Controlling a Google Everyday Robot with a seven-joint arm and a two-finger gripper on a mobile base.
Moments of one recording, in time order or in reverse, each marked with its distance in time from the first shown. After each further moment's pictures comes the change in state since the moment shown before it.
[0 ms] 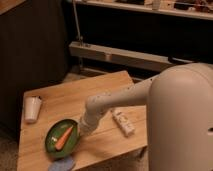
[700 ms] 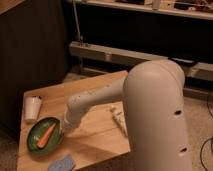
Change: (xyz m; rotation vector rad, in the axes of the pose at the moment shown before) arm -0.052 0.070 0.023 -0.078 -0.043 -0.067
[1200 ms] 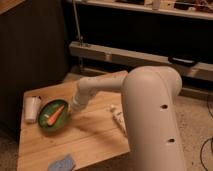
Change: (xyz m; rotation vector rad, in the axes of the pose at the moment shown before) arm -0.107 -0.044 -0.030 -0.015 -0.056 0.082
